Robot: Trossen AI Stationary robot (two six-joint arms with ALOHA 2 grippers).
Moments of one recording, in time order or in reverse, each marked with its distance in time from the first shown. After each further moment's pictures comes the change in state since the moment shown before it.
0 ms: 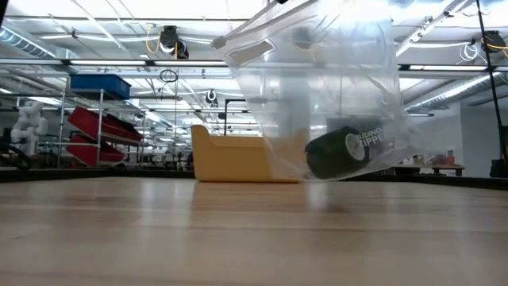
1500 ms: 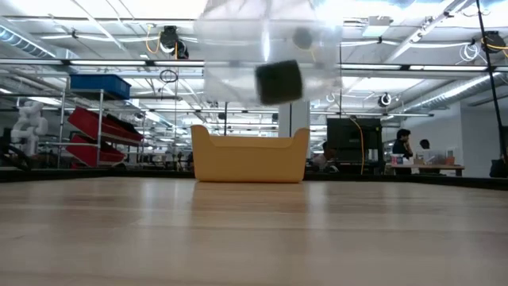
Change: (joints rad) left arm -0.114 -0.056 0.001 0.160 -0.043 0.059; right arm -0.045 0.000 0.000 0.048 0.109 0.109
